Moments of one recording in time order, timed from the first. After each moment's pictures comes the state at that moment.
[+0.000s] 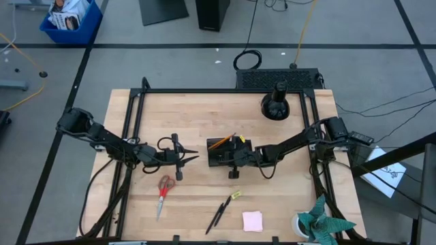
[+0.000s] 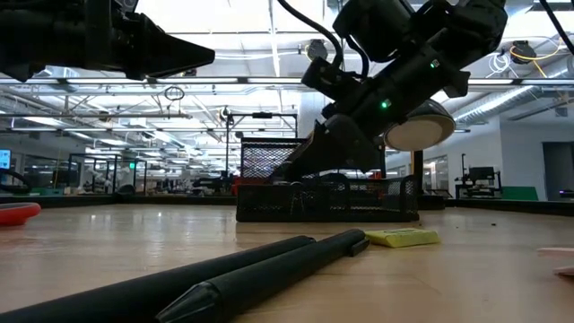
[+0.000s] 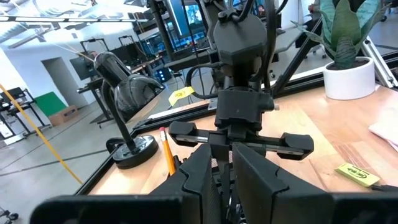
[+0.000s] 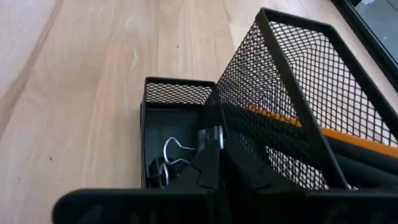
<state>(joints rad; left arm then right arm) -0.34 1.32 0.28 1.05 -0.46 0.31 0.16 1.84 0.85 0.34 0.39 -0.09</state>
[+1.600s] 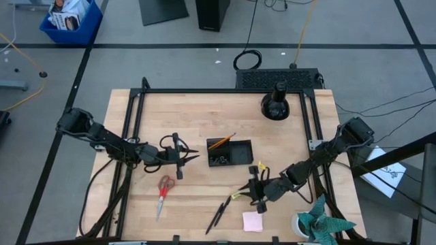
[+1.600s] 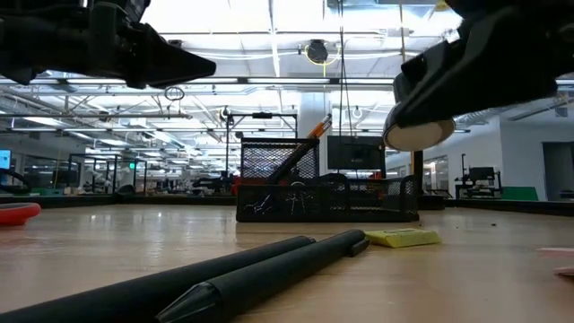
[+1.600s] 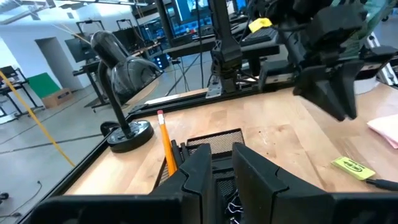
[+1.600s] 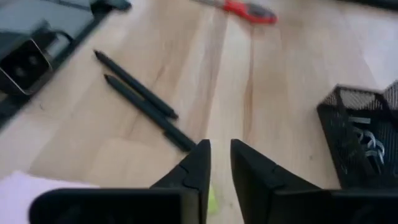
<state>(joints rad) -0.32 1.32 0.28 0.99 -0.44 0.23 0.59 1.61 0.68 0.32 0.39 0.15</state>
